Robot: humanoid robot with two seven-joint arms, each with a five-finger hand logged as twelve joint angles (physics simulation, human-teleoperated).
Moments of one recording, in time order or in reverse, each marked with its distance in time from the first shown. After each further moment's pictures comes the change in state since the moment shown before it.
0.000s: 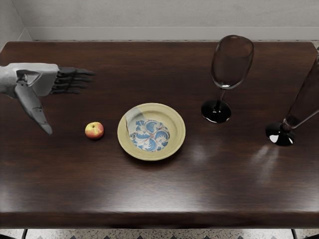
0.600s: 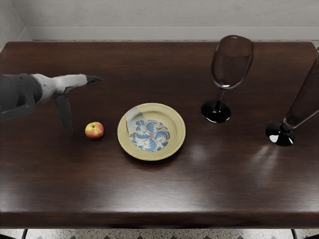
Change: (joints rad) left arm 0.026 -0.270 -0.016 -0.186 0.699 0.424 0.396; right arm -0.008 0.000 0.000 0.000 0.000 0.001 -0.008
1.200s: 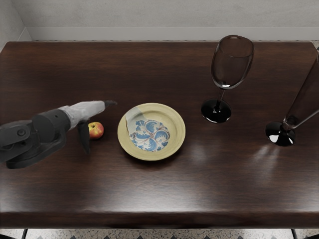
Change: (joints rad) left arm 0.206 -0.187 0.053 0.052 0.324 0.148 0.005; right arm -0.001 0.000 0.000 0.001 0.000 0.000 0.000
